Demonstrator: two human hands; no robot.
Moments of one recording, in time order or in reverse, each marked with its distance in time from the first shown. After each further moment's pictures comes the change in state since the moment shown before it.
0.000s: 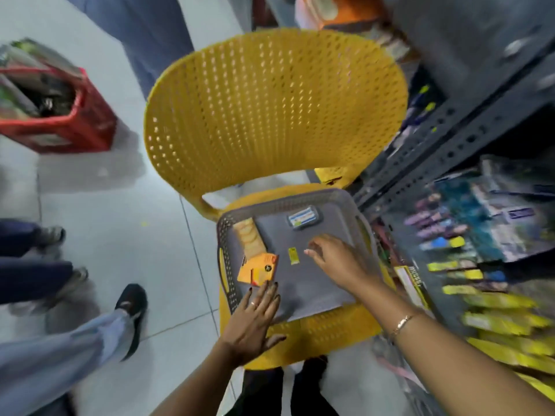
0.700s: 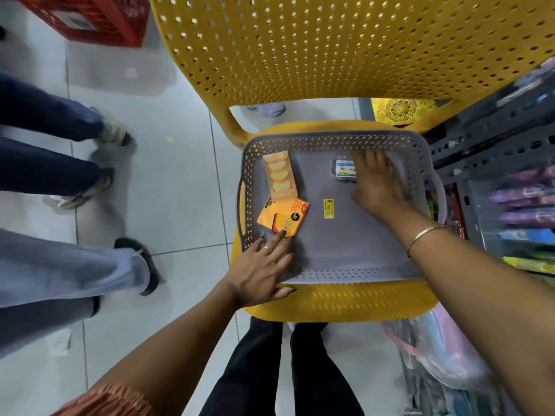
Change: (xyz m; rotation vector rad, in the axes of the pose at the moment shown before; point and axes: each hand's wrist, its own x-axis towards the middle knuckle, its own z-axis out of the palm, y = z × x) left_hand 0.006 -0.017 0.032 0.084 0.144 -0.004; right_hand 0.105 0.046 0.047 -0.552 0.031 -0.178
